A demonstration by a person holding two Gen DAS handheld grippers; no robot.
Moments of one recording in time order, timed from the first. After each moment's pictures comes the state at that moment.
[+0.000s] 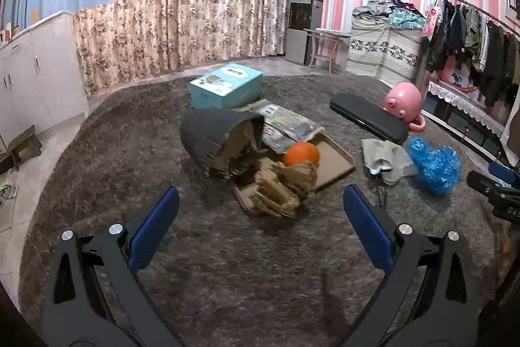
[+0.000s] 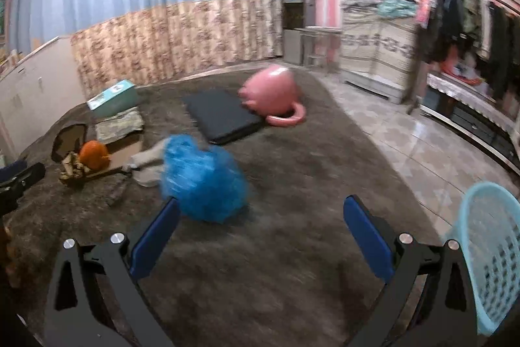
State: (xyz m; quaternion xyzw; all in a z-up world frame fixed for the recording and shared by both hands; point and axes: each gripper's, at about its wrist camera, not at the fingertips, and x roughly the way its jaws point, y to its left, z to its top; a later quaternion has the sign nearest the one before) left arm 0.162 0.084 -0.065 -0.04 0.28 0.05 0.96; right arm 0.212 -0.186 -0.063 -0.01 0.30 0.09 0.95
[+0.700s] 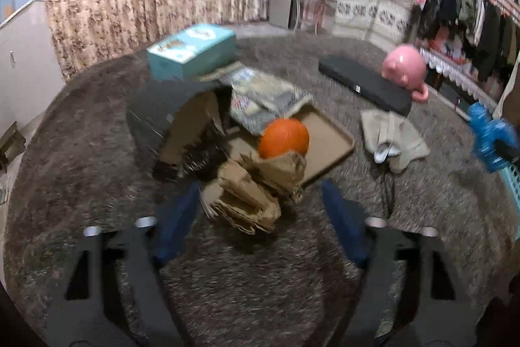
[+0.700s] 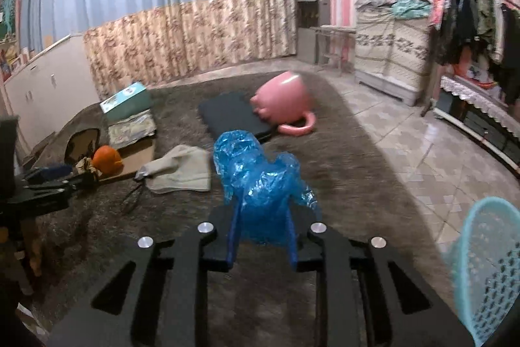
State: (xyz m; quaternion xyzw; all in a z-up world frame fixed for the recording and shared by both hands) left arm 0.218 0.068 -0.096 -0.03 0.38 0.00 0.93; right arm 0.197 -0.214 -0.042 -0.01 0.29 0.08 0.95
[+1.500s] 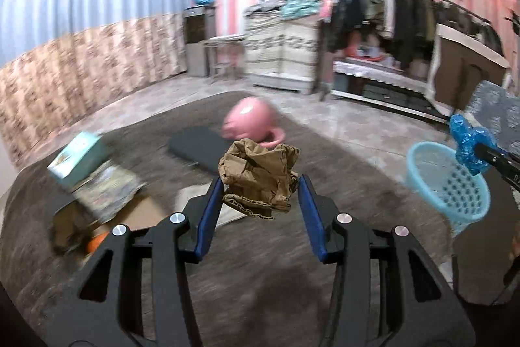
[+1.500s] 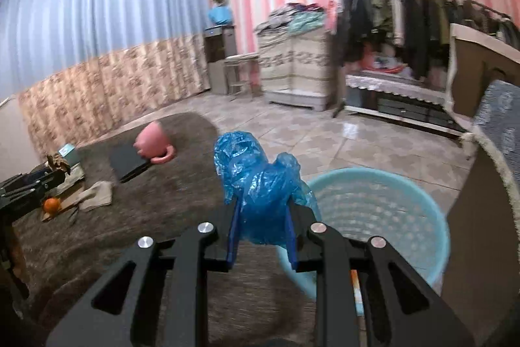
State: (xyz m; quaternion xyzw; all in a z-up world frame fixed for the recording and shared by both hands) left arm 0.179 -0.109 -0.009 0.05 0.26 -0.17 0.95; right arm 0.087 -0.371 0.000 0.07 0.22 -0.11 0.97
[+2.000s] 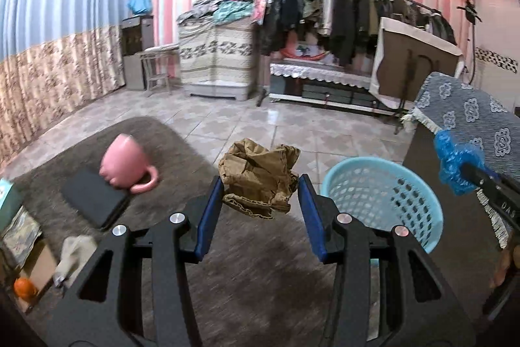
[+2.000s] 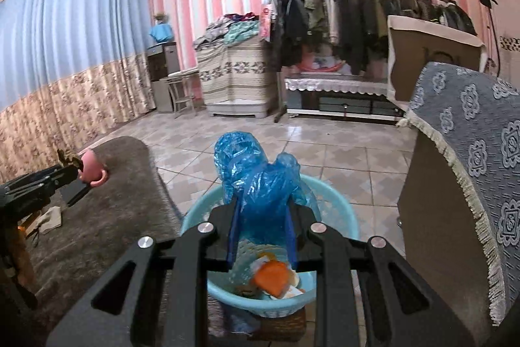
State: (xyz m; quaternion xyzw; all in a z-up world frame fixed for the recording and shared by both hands) left arm 0.186 -0.252 0.000 0.06 0.24 -0.29 0.92; right arm 0.048 -0.447 0.001 0.10 0.20 -0.22 0.95
